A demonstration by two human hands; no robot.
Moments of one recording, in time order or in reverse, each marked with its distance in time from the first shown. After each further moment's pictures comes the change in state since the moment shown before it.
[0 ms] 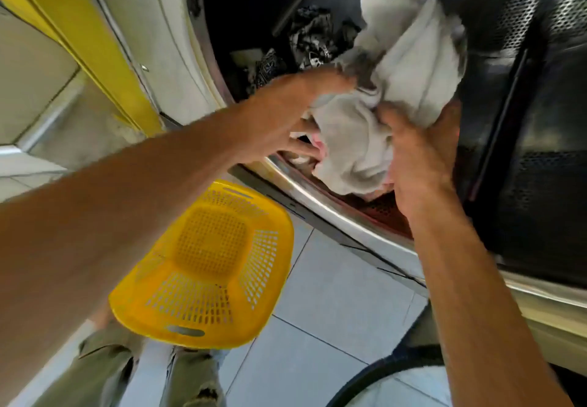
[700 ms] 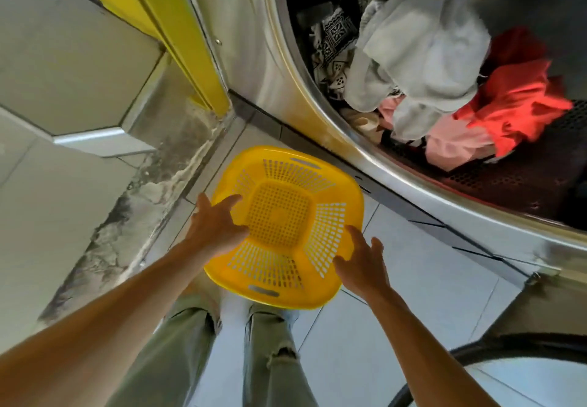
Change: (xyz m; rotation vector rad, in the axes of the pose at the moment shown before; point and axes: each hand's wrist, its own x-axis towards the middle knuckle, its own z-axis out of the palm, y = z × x) left_hand -0.110 -0.240 -0.120 0.898 0.461 -0.631; right_hand -0.177 0.191 0.017 -0.942 -0.668 0.529
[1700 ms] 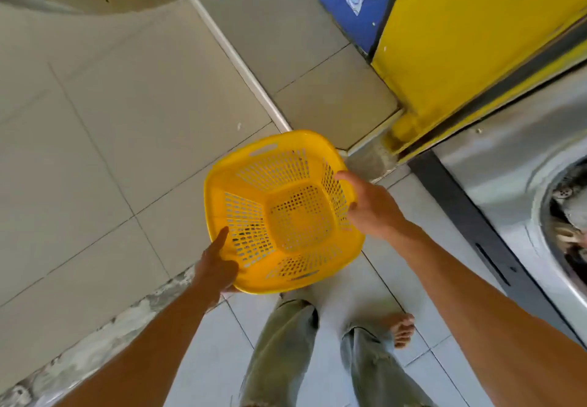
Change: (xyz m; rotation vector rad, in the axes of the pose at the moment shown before) left_hand -0.143 -0.320 -0.118 -1.174 0.253 -0.528; right_hand -0.122 -0.369 0.098 -0.424 -0.163 -0.811
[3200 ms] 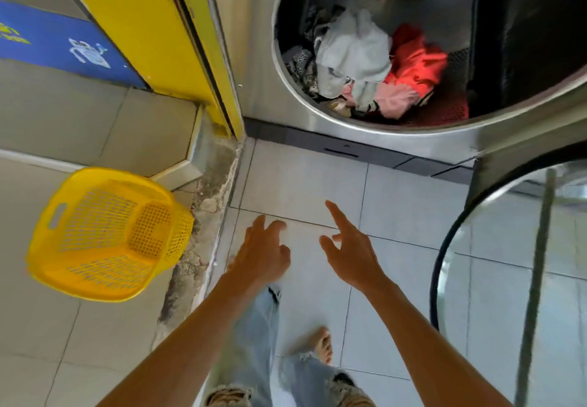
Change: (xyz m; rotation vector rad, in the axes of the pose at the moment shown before) left_hand -0.212 -0.010 0.164 1.312 -0.464 1.003; right_hand -0.314 0.084 0.110 0.576 0.624 0.481
